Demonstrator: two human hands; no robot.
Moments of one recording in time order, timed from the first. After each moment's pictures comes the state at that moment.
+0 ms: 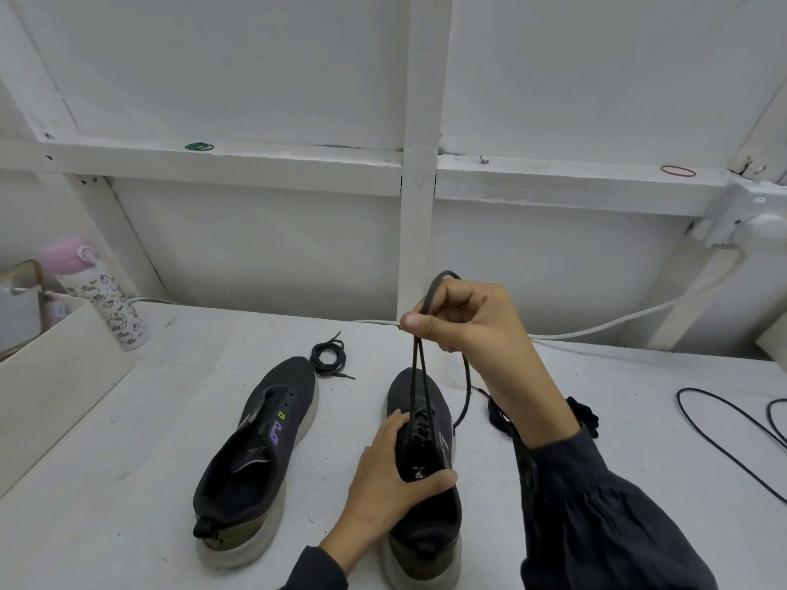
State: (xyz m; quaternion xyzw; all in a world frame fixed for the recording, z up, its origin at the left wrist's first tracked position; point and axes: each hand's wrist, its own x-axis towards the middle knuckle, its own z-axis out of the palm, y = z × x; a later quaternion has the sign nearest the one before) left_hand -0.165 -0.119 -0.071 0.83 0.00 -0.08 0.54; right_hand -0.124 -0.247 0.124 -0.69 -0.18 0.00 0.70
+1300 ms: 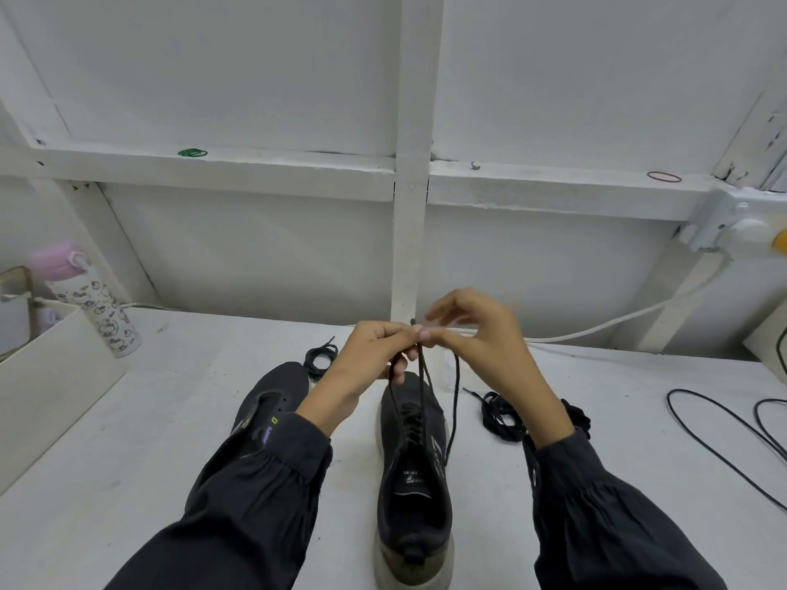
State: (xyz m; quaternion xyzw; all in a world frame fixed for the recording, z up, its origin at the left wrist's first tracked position) left_hand -0.099 -0.107 0.072 0.72 -0.05 -0.08 0.68; right_hand -0.088 -0.274 0.082 -0.84 -0.19 -0.15 0.48
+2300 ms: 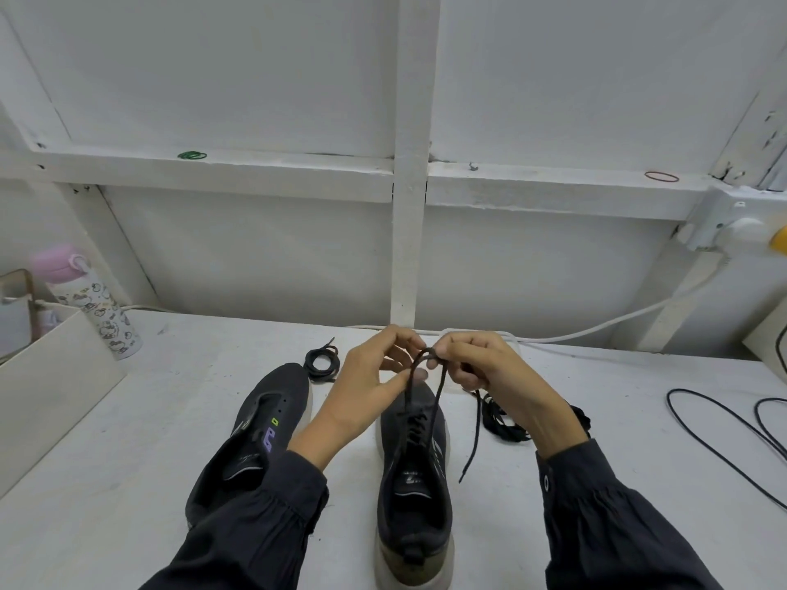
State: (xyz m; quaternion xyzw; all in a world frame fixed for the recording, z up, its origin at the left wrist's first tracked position) left_hand -0.110 -0.101 0.037 0.79 -0.20 0.09 0.57; right_hand -0.103 -0.286 0.076 -0.74 -0.16 0.14 0.64
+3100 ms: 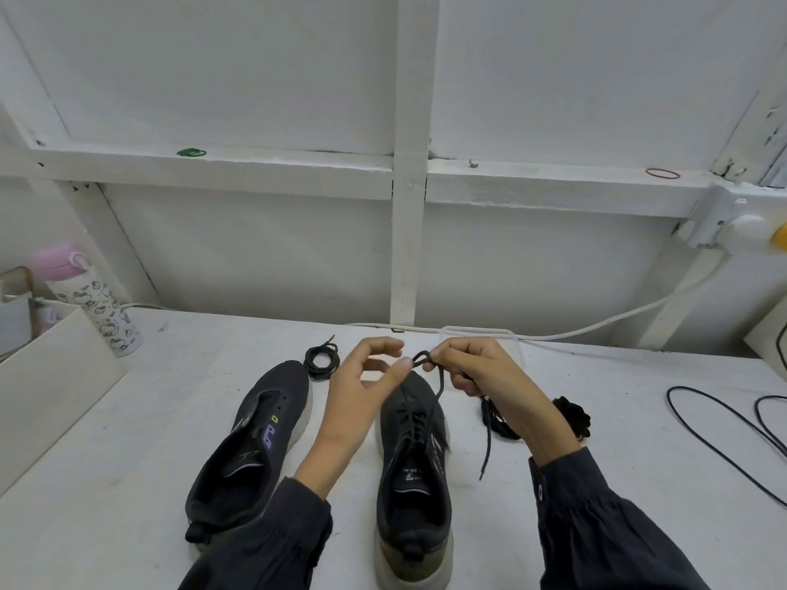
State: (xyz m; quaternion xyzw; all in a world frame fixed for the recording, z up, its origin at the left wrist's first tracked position) left_hand -0.128 -0.106 0.026 0.73 -0.02 0.08 0.67; right_hand -0.104 -0.283 0.062 -0.77 -0.10 0.12 0.62
